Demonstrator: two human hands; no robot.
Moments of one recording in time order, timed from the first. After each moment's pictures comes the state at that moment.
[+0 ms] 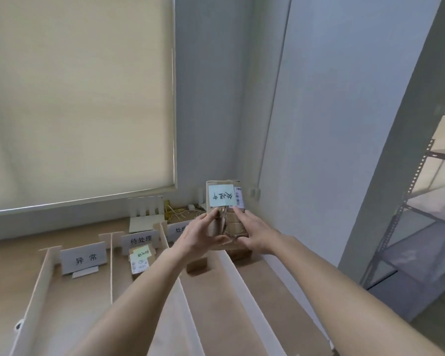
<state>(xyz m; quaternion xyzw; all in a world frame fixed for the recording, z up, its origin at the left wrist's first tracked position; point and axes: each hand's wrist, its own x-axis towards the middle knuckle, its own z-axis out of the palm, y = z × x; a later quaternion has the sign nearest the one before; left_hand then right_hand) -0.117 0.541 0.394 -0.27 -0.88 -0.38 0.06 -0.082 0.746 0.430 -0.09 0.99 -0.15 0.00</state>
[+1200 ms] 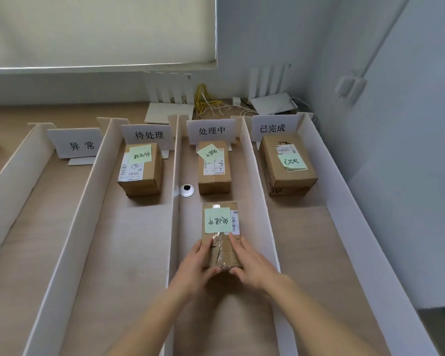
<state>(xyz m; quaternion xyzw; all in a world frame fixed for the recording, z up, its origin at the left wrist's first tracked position) -0.216 0.616 -0.037 0.00 -0.89 -0.44 -0.09 -0.268 0.810 -0.014 -0.20 0.91 -0.23 0.30</state>
